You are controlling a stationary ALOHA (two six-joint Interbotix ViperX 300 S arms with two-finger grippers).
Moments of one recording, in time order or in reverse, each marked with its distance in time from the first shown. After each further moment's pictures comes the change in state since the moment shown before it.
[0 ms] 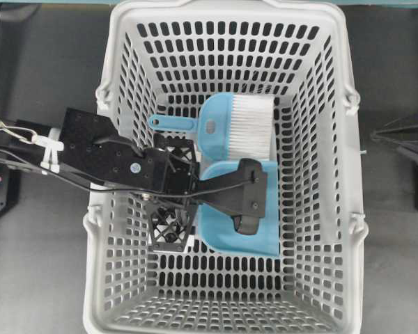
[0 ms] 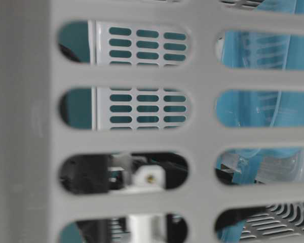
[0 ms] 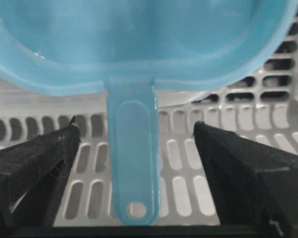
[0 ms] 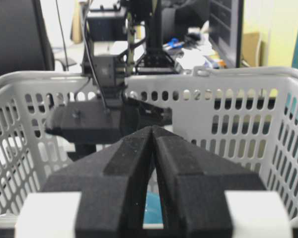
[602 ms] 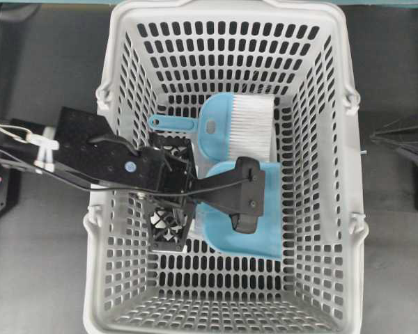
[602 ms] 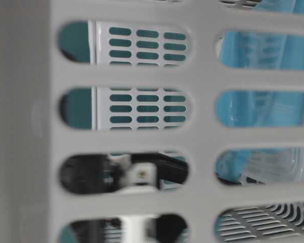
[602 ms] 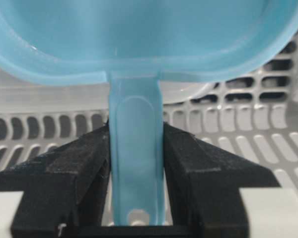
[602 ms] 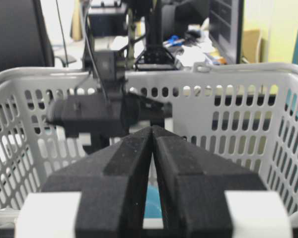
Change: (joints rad) left arm 0.000 -0.026 -0.014 -0.002 0.000 0.000; right arm 0.002 -0.003 0.006 0.000 0.000 0.000
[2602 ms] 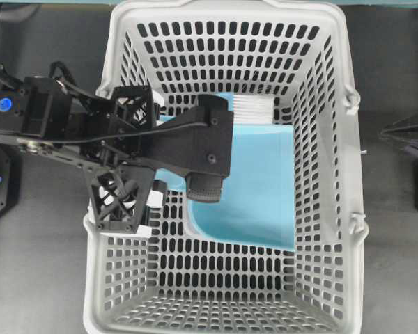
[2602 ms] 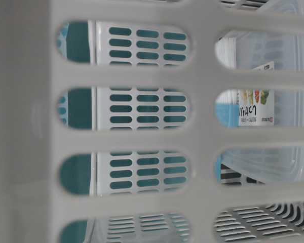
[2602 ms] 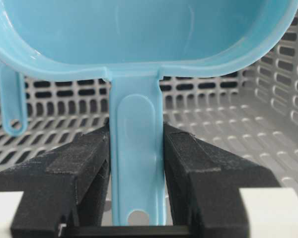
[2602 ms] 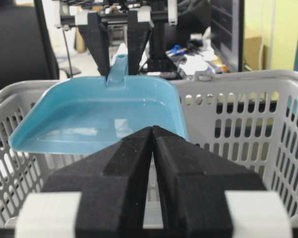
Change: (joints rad) left arm 0.006 -0.233 -0.169 0.000 0.169 0.017; right arm 0.000 -0.035 0.002 0.002 0.006 0.028
